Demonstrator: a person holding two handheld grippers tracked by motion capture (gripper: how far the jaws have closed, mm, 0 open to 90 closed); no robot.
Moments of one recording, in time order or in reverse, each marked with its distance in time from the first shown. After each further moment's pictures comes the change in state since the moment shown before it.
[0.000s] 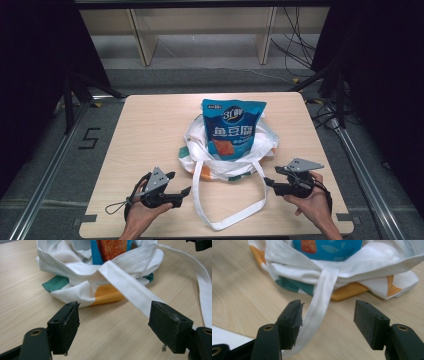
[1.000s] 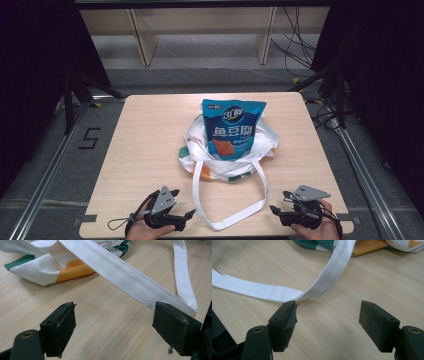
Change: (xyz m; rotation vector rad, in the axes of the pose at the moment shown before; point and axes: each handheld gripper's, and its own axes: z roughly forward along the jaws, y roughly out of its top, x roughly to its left) left arm -0.034 -0.026 -0.005 0.079 -0.064 0.084; right arm 0.031 -0.054 -0.026 0.082 -0.009 -0.007
